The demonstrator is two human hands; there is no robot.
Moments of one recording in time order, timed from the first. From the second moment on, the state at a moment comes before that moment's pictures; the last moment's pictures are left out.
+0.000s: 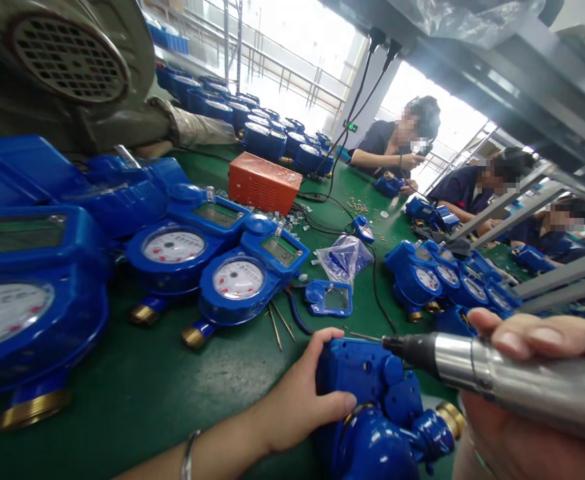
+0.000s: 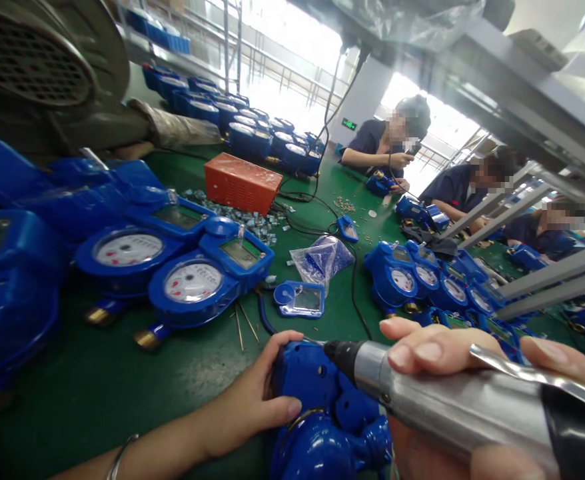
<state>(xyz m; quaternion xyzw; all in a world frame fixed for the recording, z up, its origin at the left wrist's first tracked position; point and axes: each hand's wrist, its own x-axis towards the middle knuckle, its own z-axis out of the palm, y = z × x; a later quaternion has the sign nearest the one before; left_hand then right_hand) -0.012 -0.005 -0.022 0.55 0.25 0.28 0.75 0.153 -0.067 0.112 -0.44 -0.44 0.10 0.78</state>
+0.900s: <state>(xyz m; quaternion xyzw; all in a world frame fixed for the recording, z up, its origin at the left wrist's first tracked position) -0.009 0.000 -0.034 0.57 0.24 0.28 0.73 0.186 0.026 0.100 -0.40 -0.43 0.12 0.80</state>
